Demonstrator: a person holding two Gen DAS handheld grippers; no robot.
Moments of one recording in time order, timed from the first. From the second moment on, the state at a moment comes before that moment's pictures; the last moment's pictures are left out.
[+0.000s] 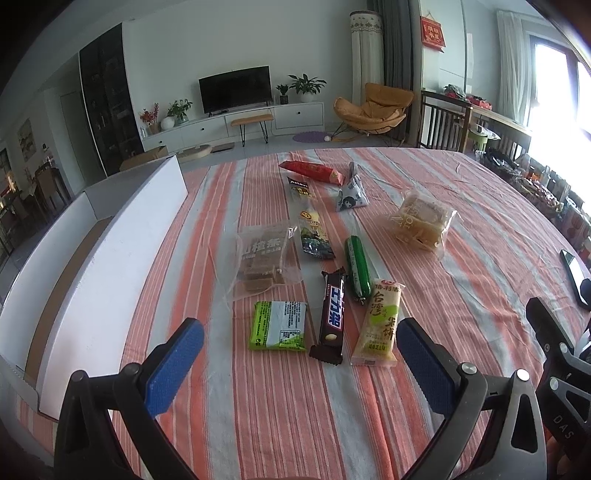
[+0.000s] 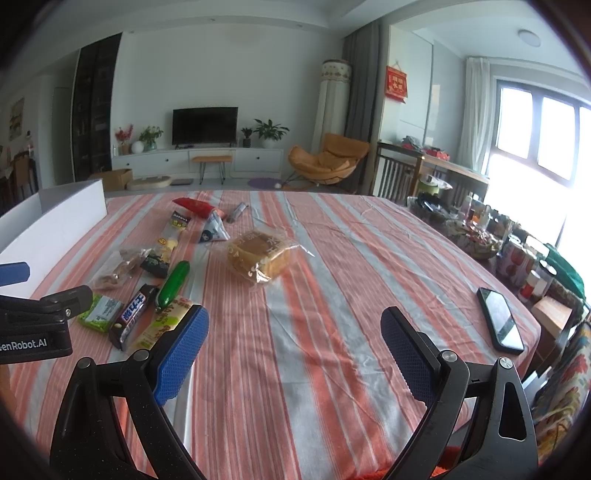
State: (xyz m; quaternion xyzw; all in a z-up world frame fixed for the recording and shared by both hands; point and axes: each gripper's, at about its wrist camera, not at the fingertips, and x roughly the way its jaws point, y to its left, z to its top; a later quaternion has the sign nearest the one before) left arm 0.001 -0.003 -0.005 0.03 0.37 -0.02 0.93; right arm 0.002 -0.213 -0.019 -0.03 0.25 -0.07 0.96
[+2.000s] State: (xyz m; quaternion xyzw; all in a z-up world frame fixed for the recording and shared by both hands) left arm 0.004 -0.011 -0.008 0.03 0.38 -0.02 0.92; right arm 0.001 -0.214 -0.019 -0.03 0.25 -0.07 0.97
